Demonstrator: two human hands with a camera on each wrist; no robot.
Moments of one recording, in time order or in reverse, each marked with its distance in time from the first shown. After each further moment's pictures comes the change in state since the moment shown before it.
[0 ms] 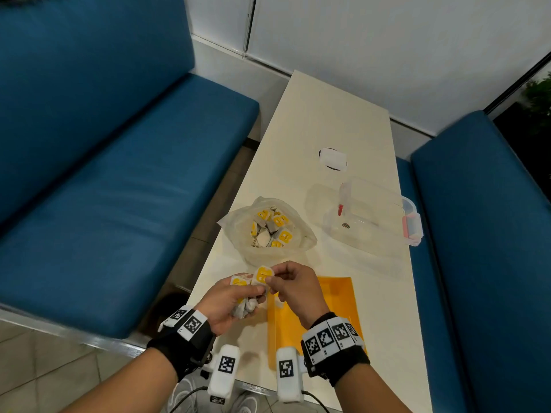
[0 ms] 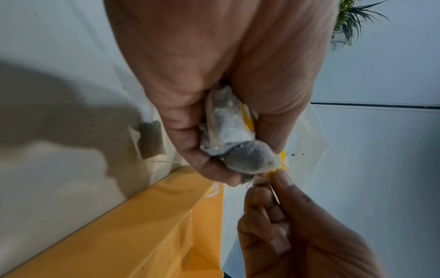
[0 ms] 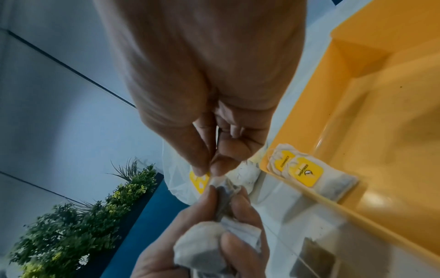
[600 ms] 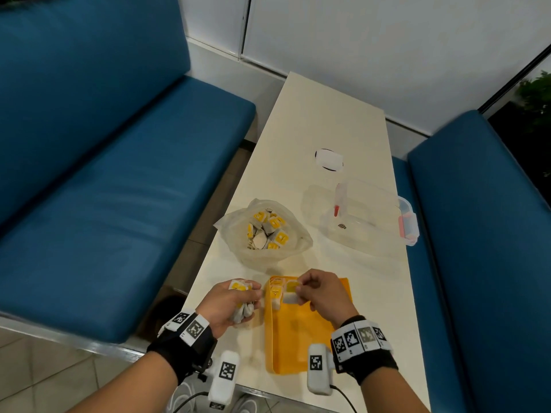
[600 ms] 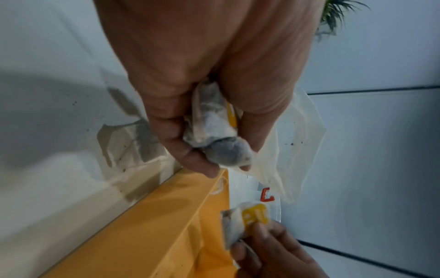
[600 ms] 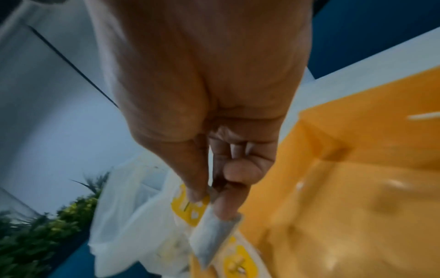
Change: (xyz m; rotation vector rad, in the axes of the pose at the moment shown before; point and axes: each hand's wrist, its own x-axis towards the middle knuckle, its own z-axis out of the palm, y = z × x) left_hand 0.009 -0.006 0.000 0.091 0.141 -0.021; right_hand 0.008 0.022 -0.064 -0.206 -0.033 0.037
